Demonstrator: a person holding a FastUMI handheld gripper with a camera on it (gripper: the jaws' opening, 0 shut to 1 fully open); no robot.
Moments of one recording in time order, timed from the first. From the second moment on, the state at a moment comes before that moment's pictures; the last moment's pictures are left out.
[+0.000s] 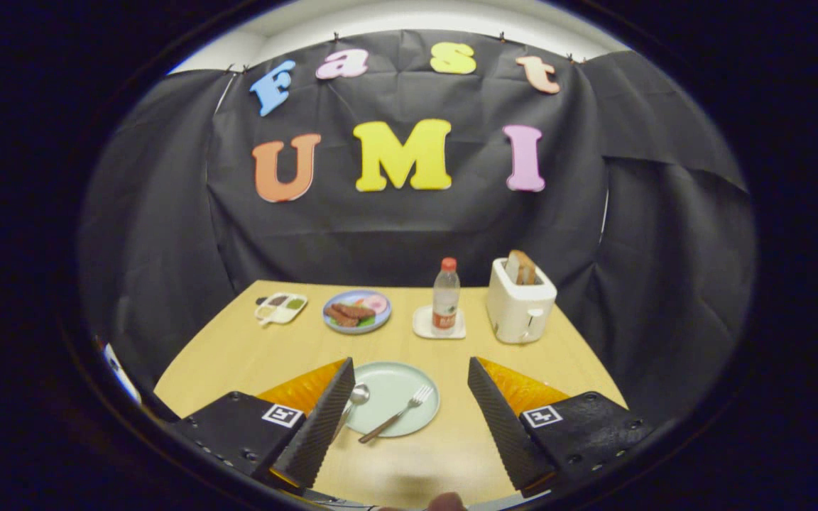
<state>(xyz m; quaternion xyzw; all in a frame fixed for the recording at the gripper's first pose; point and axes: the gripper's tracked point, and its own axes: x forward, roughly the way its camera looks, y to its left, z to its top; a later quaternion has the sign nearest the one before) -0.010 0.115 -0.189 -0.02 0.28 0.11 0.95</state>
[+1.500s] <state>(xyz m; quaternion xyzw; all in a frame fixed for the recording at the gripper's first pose) 0.024 0.139 -0.416 -0.02 0.57 0.01 0.82</state>
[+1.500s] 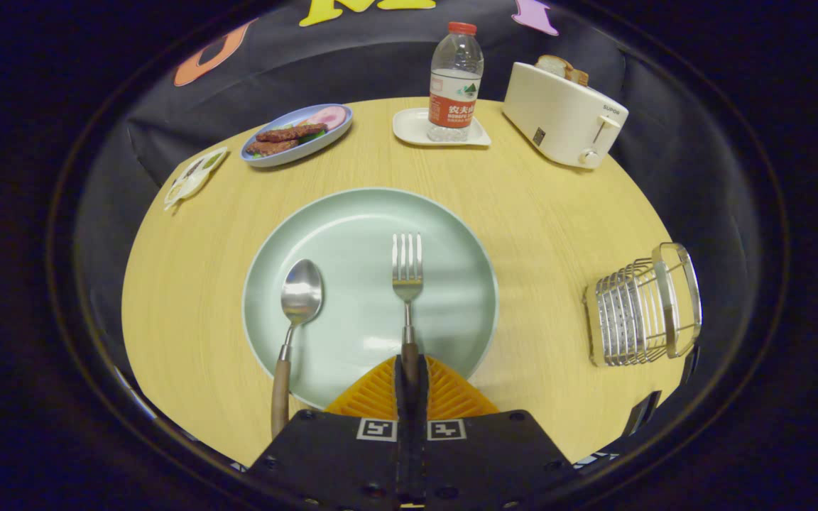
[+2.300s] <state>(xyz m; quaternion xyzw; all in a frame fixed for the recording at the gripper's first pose) -0.006 -0.045 -0.264 -0.02 0.61 -0.01 0.80</state>
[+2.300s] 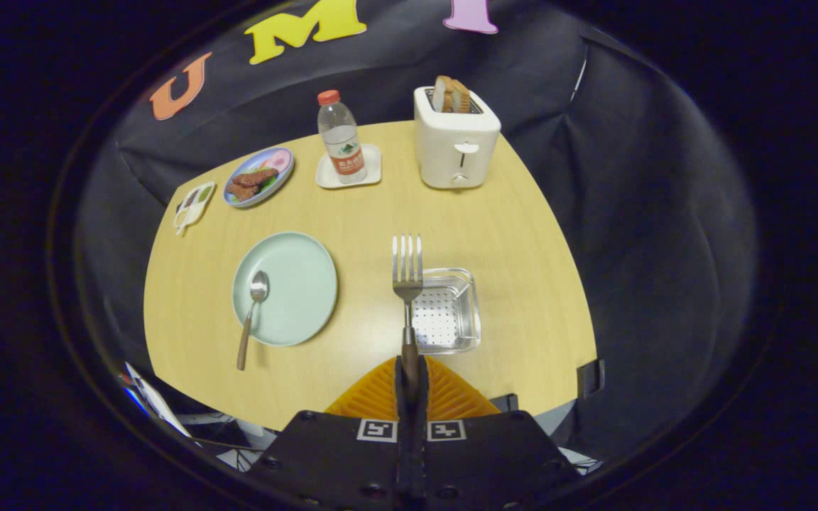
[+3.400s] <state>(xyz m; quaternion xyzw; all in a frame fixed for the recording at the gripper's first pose) 0.021 -0.066 -0.296 0.04 0.72 -0.01 0.69</state>
